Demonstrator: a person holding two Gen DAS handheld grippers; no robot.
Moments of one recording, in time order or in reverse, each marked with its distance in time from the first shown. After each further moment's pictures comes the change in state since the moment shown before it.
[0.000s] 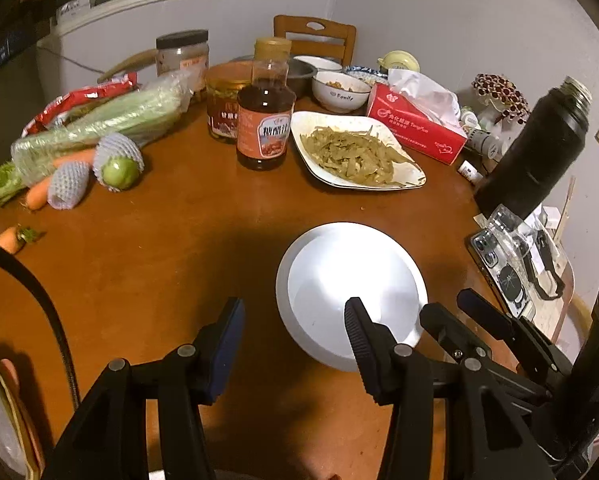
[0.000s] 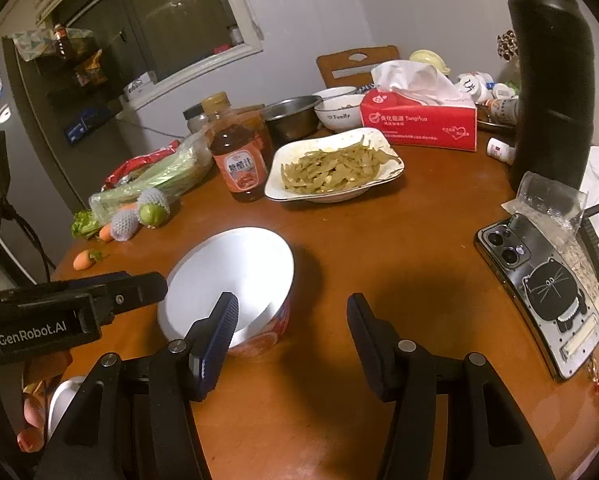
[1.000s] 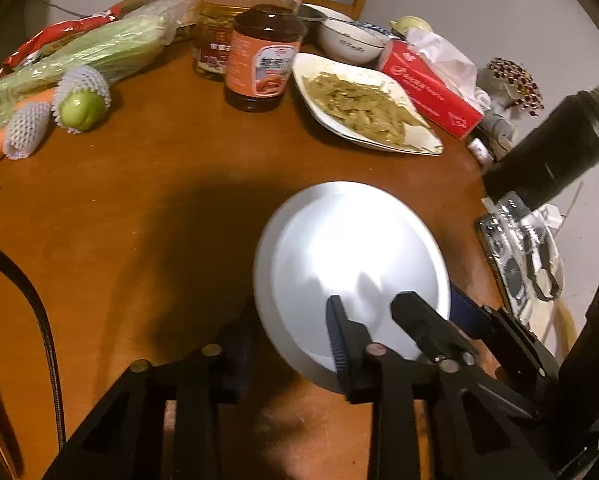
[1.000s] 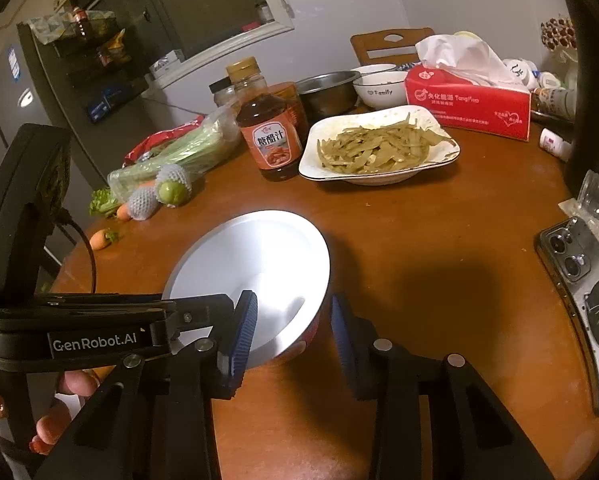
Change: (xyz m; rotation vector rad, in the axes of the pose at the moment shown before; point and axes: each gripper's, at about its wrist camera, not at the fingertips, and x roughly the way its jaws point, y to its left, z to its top) left arm 0.046 0.008 -0.001 -0.073 0.158 -0.096; right arm 0.035 0.011 0.002 -0.056 0.063 0.115
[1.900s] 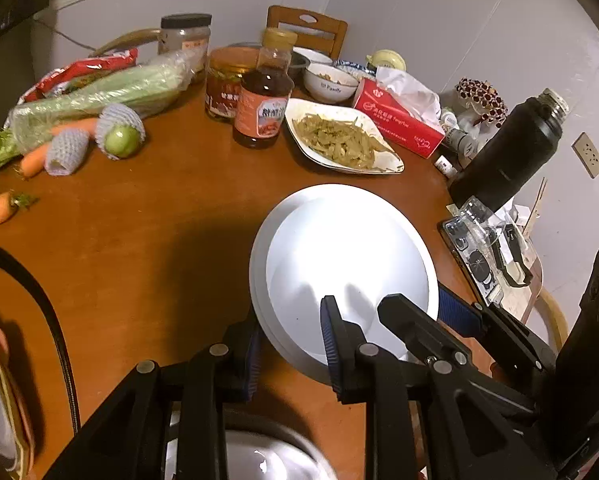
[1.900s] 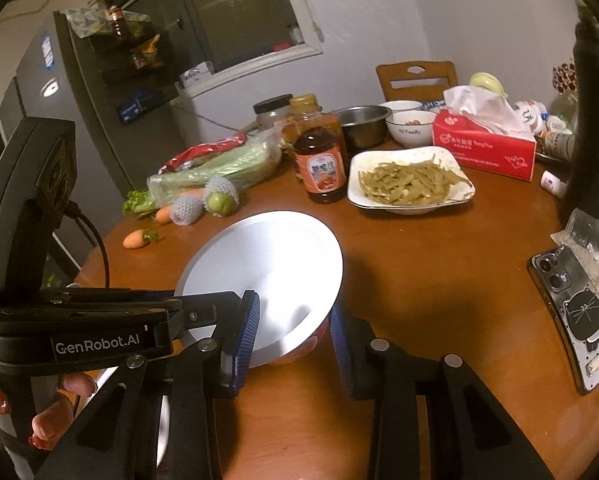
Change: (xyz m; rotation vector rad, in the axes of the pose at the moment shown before) left arm -0.074 0.007 -0.034 0.045 -0.131 -0.017; right arm -0.050 0.052 -0.007 -0.078 -0.076 0.030
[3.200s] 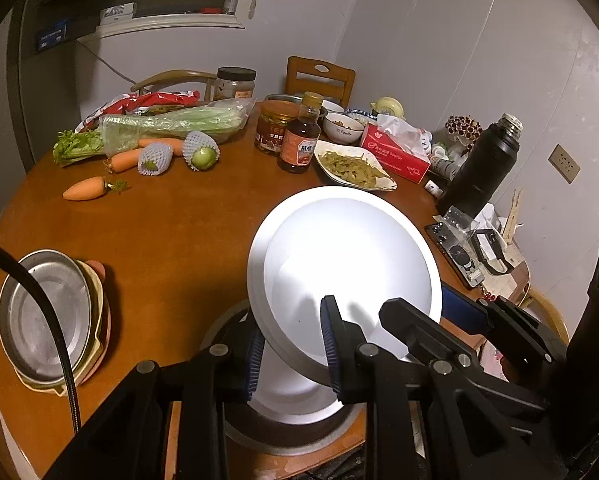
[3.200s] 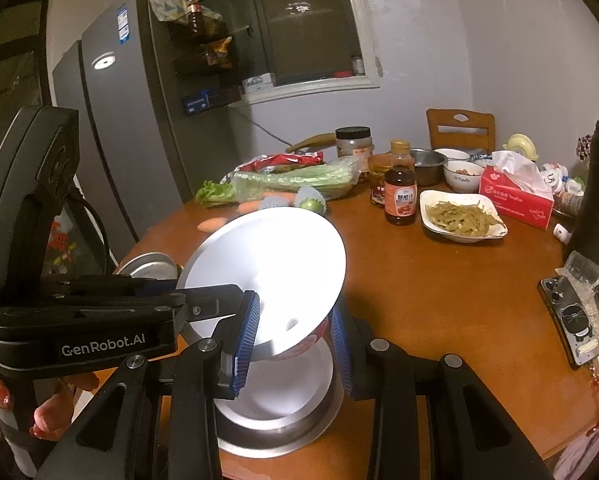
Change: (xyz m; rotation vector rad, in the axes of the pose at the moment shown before) left arm -0.125 0.026 -0.088 -0.014 -0.178 0.041; right arm -0.082 0.116 -0.036 -0.175 -0.073 0.052
